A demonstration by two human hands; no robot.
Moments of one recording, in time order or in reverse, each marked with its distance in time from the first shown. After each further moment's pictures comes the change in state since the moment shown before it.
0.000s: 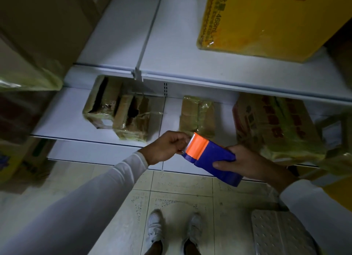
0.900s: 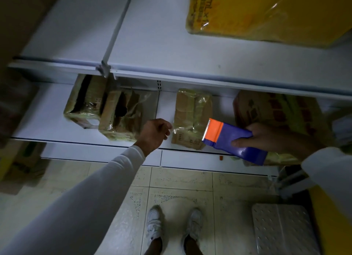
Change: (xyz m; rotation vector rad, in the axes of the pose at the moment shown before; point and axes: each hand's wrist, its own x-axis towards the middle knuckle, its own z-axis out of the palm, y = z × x) left_hand 0.056 -0.031 -0.022 -0.192 0.480 -0.167; right_hand 0.047 0.036 -0.078 -0.138 -0.010 0.211
